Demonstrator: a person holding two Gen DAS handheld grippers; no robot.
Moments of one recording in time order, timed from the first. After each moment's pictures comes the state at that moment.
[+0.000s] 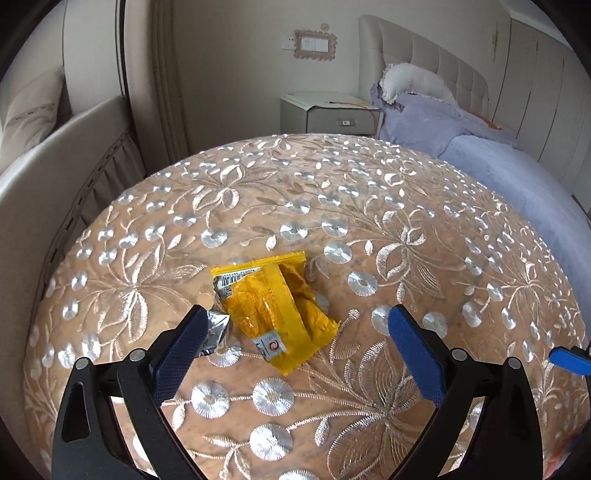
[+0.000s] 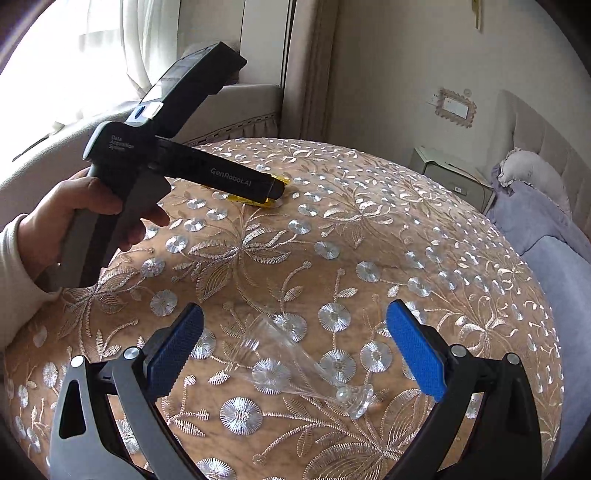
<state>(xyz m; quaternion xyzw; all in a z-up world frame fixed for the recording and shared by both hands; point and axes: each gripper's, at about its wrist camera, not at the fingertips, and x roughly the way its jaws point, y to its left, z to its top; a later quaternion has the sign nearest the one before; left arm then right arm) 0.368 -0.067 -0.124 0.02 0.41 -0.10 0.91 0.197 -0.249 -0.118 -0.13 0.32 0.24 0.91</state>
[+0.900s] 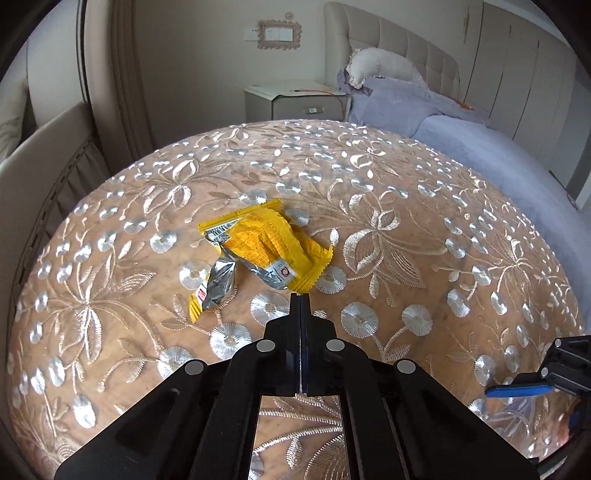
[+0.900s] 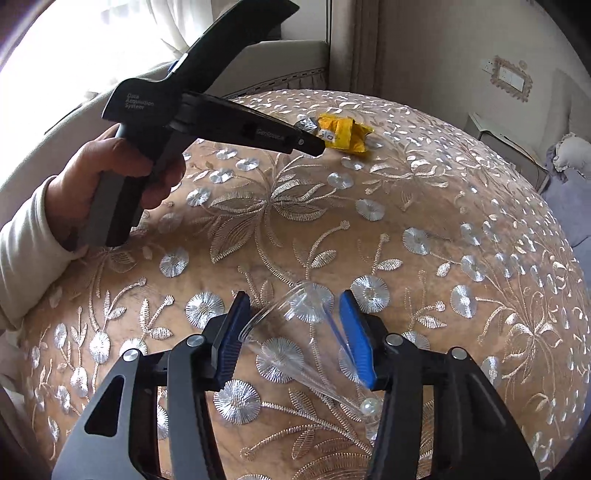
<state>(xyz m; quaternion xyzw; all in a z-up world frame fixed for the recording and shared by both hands) 0.375 -0.088 -0.134 0.04 0.42 -0.16 0.89 0.221 -0.246 -0.143 -0.14 0.41 0.32 0.84</state>
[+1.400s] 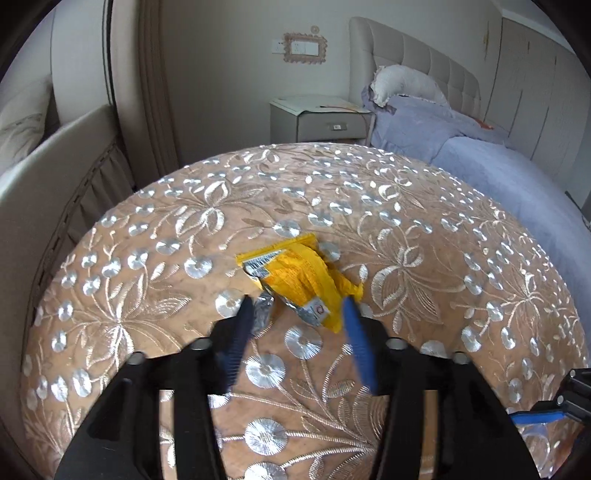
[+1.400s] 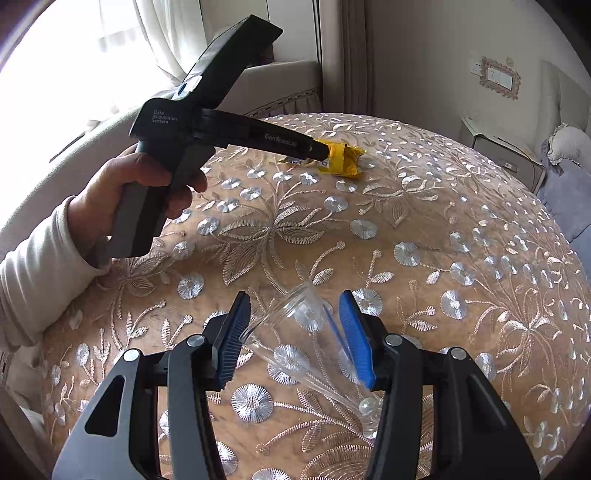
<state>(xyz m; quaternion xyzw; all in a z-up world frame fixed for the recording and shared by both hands) 0.387 -0.078 -0.117 0.03 0.39 -0.11 0.91 0.214 -0.258 -0.124 -0.10 0.38 0.33 0.86</state>
